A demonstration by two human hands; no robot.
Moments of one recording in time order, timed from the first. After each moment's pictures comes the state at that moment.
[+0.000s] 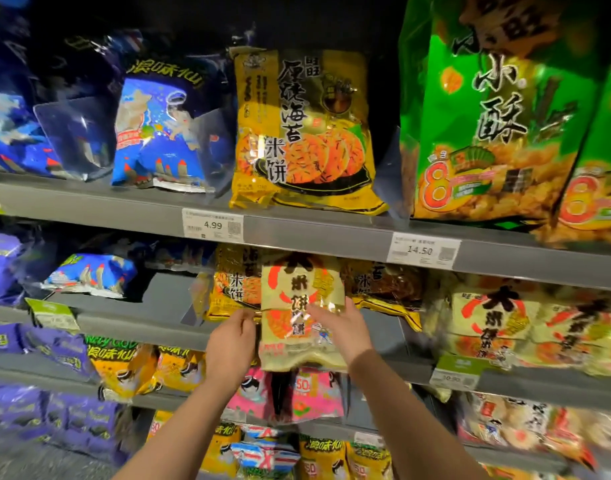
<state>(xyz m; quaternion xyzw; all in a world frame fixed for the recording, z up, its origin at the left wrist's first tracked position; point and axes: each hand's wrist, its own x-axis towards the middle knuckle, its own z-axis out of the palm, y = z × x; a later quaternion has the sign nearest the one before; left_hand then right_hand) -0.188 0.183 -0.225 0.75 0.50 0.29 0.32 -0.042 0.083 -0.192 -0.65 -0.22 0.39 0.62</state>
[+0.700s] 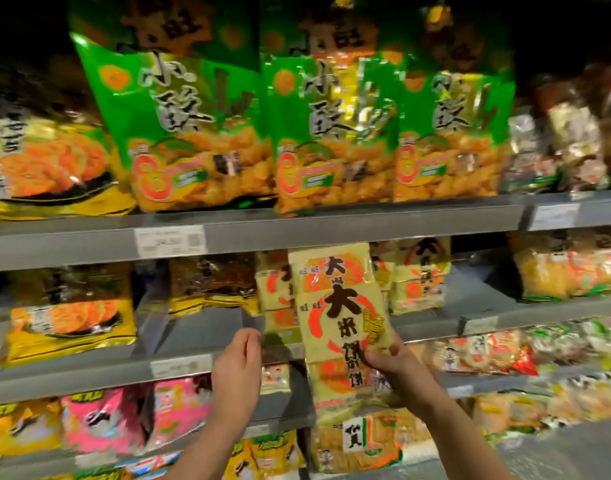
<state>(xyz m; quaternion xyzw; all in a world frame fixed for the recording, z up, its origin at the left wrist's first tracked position) -0.009 -0.047 -0.226 0.78 0.36 0.34 0.38 0.138 -0.240 -0.212 -0.59 -0.21 0.38 0.68</state>
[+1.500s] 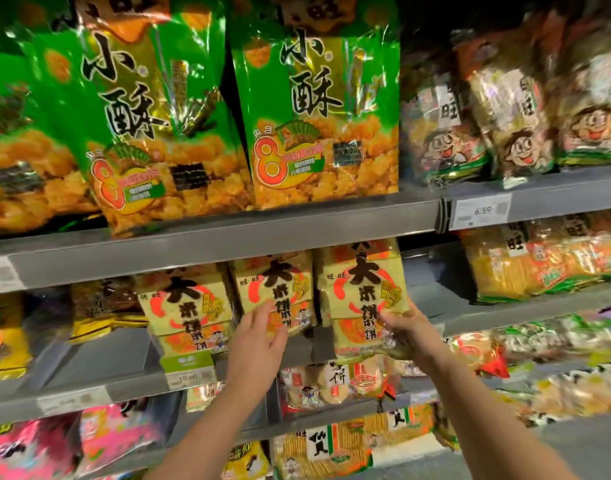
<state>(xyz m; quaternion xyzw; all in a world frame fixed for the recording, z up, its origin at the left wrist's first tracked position) 0.164 -0.154 -0.218 0.88 0.30 0.21 0.30 0.348 -0.338 -0.242 -0.58 -0.17 0.34 0.72</state>
